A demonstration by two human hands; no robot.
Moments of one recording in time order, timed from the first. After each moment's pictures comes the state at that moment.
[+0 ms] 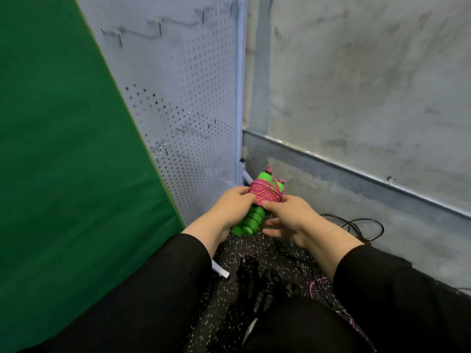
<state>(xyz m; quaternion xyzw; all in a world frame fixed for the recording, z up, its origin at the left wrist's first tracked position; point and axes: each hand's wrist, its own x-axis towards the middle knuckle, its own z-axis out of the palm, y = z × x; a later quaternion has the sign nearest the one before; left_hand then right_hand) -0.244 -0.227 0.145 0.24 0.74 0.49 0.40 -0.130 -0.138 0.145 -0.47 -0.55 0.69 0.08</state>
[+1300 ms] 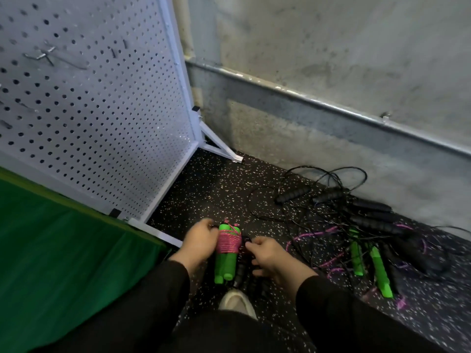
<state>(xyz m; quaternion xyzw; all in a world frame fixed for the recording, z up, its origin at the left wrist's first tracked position) -0.222 -0.207 -0.079 0.22 0.85 0.22 0.42 -0.063 -0.126 -0.093 -0.58 -0.49 0.64 -0.11</state>
